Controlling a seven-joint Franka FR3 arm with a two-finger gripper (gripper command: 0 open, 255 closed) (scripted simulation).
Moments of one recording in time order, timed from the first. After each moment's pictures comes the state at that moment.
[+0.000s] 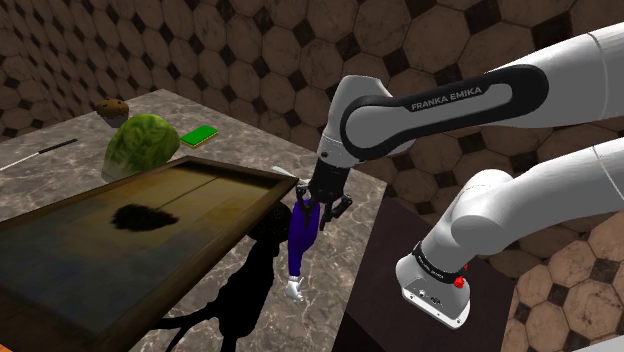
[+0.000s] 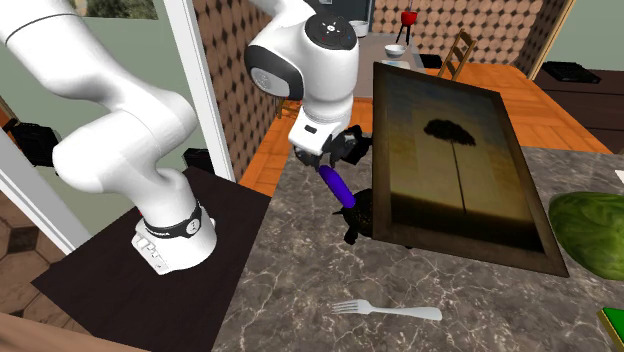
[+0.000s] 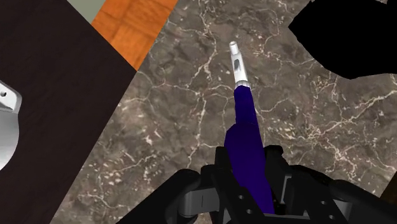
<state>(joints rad) 0.06 -0.54 0.48 -2.76 0.73 2.14 0.87</state>
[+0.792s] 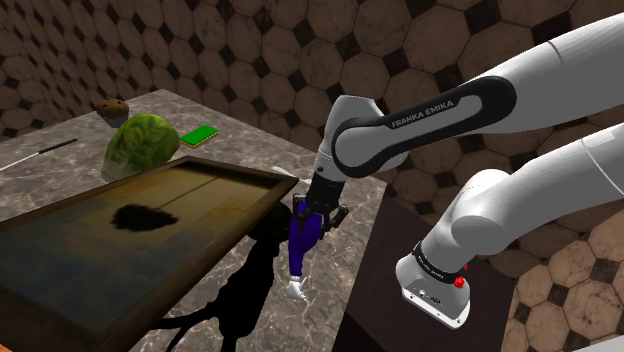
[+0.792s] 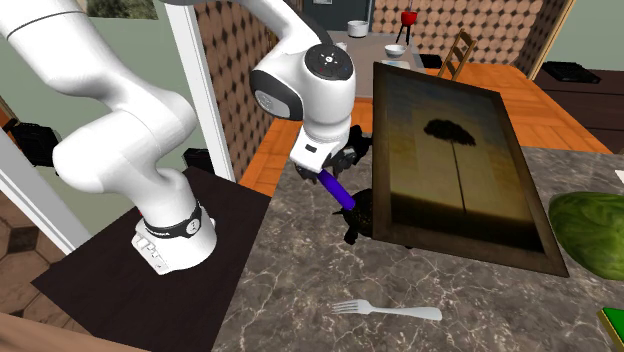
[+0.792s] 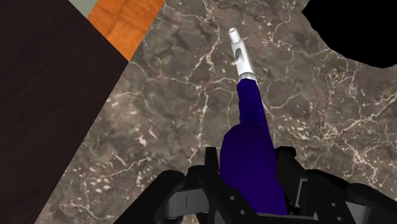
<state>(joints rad) 0.07 -0.44 0.51 -2.80 0.79 2.28 0.81</state>
